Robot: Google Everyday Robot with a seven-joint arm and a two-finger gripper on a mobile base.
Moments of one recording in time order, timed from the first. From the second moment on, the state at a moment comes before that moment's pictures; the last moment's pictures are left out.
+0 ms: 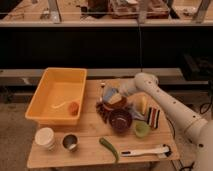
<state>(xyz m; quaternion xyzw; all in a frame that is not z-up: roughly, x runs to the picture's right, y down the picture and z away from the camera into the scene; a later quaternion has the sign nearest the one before) 0.073 0.028 0.900 -0.22 -0.25 0.30 0.89</state>
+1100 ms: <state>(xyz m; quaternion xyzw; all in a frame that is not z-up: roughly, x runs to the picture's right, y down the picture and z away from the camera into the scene) 0.138 0.012 0.939 -0.20 -0.19 0.34 0.90</state>
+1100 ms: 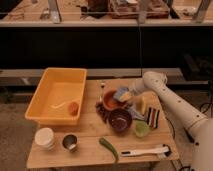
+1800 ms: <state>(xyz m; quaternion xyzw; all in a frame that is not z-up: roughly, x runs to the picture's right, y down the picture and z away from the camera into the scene) 0.058 0.026 0.908 -0.22 -0.25 0.31 0.89</state>
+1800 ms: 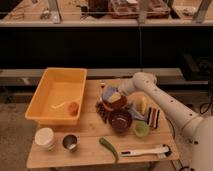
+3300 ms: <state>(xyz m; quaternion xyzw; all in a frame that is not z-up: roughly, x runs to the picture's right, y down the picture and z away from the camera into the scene) 0.159 0.019 0.927 -0.20 -0.21 0.34 0.89</state>
